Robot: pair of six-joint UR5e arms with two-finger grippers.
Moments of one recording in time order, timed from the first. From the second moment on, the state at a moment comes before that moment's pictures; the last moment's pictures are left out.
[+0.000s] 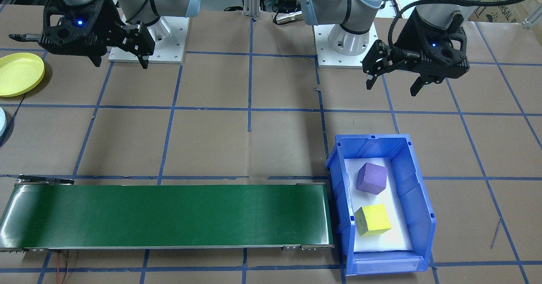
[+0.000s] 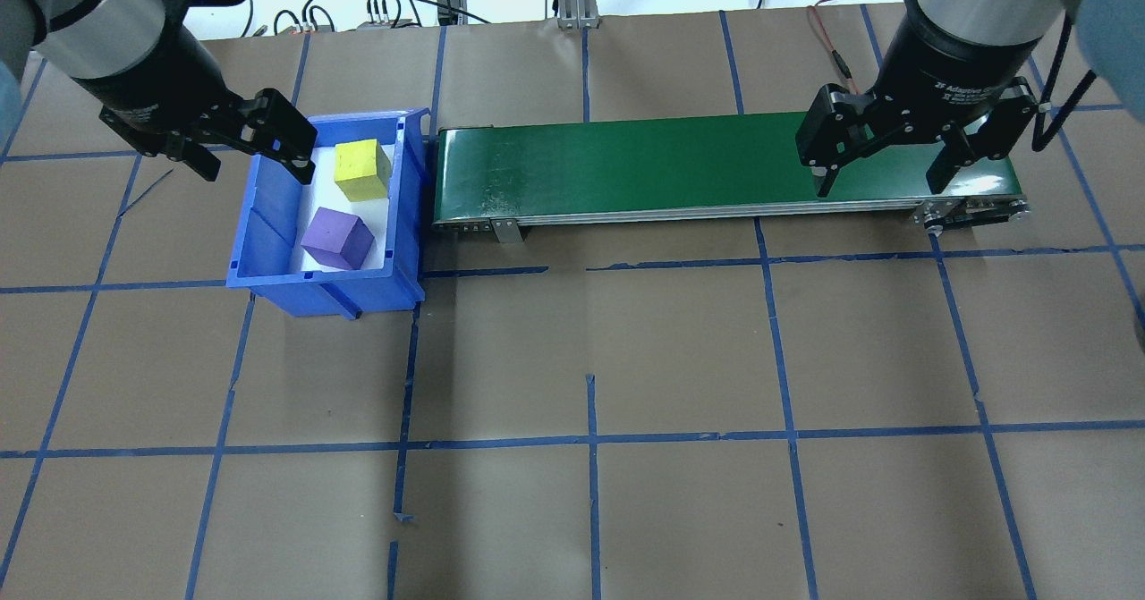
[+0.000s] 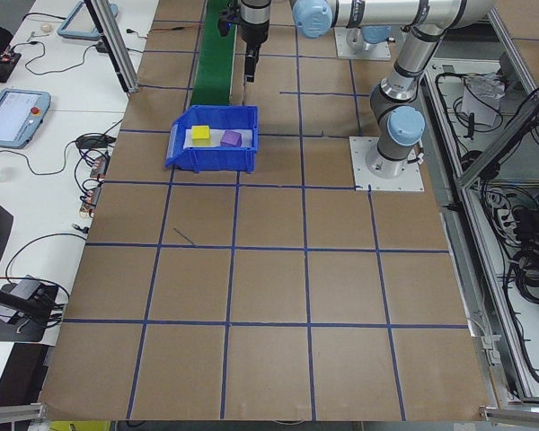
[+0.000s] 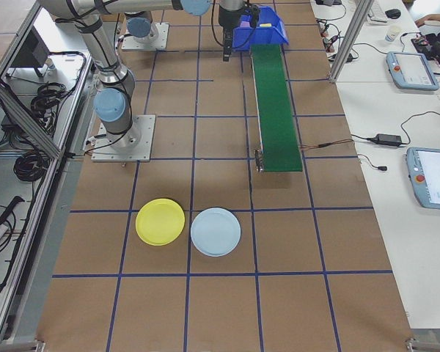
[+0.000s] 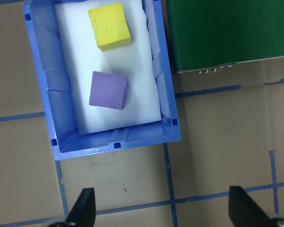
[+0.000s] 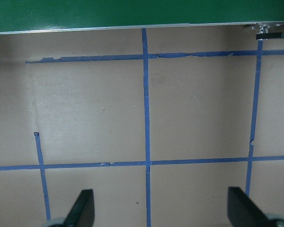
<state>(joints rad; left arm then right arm) -1.43 -1.51 -1.61 -1.54 1.52 0.26 1.56 -1.63 1.56 -1.44 -1.58 0.01</state>
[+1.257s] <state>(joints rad) -1.43 -1.71 -1.62 -1.24 1.51 0.30 1.56 -1.63 1.56 -1.44 -1.58 0.01</state>
